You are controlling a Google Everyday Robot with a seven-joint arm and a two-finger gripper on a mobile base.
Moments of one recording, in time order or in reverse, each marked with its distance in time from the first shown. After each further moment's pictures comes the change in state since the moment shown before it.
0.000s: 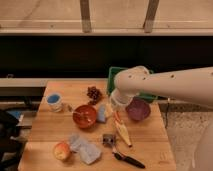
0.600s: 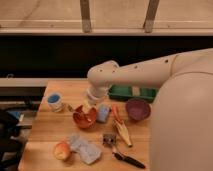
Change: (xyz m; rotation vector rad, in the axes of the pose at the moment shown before) arm -0.095 0.081 0.040 -0.080 -0.015 -0.240
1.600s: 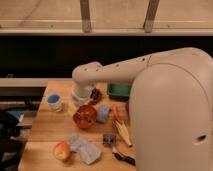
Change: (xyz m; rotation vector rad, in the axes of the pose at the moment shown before) arm -0.032 0.048 0.037 -0.121 0.010 -0.151
